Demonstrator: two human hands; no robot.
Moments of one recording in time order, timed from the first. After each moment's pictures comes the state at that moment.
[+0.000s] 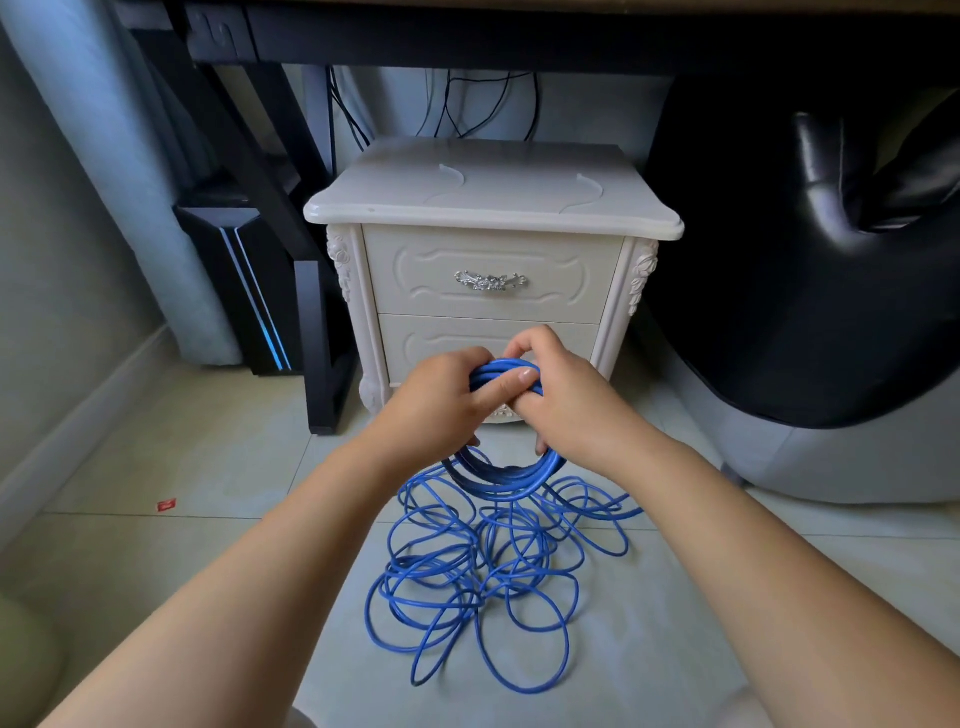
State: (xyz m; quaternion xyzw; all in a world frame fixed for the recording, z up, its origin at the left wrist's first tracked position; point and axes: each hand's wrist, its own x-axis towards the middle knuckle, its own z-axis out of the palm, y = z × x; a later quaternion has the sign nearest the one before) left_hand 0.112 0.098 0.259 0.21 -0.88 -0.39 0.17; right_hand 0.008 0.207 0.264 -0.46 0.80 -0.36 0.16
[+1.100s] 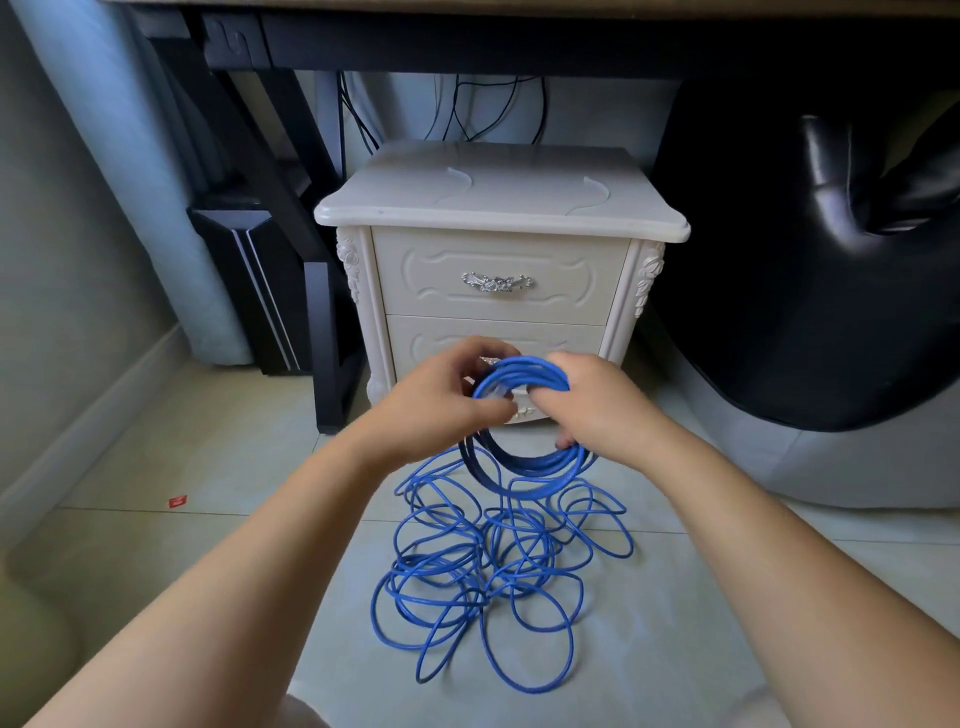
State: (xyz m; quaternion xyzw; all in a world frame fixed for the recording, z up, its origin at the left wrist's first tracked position) left_hand 0.121 0.096 0.263 0.19 -0.83 -0.51 0.14; right_hand -0.001 0.213 0.266 -0.41 0.83 -0.33 0.18
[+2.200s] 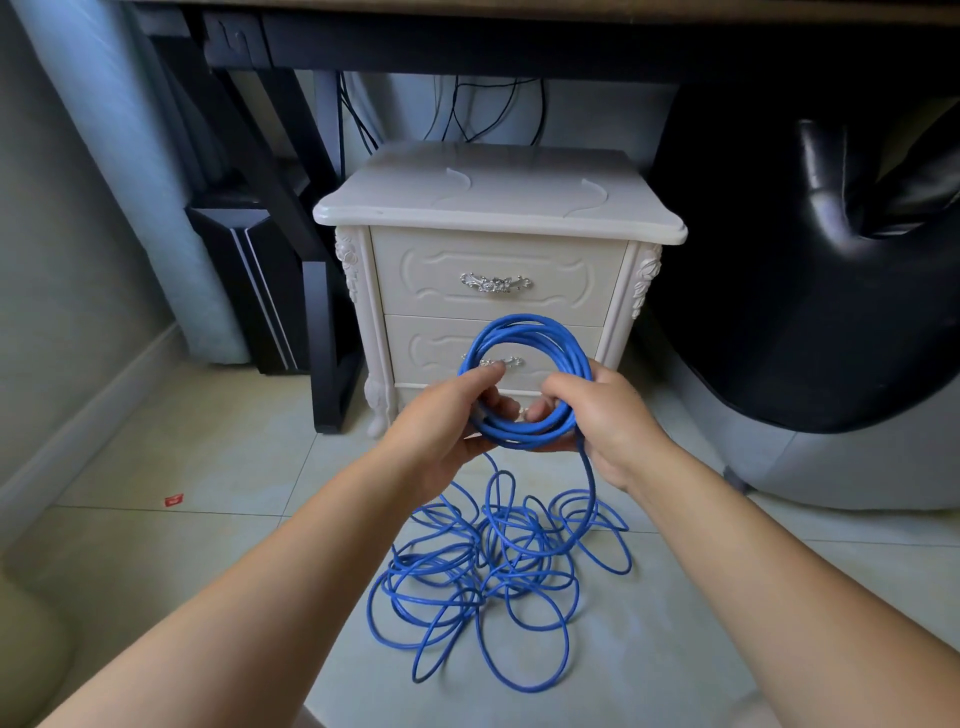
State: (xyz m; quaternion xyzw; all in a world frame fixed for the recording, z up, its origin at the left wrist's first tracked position) left_hand 0.110 0.114 0.246 0.32 -0.52 -0.78 0.16; right_hand 0.004 0.214 0.251 -0.19 0.68 -0.62 0.33
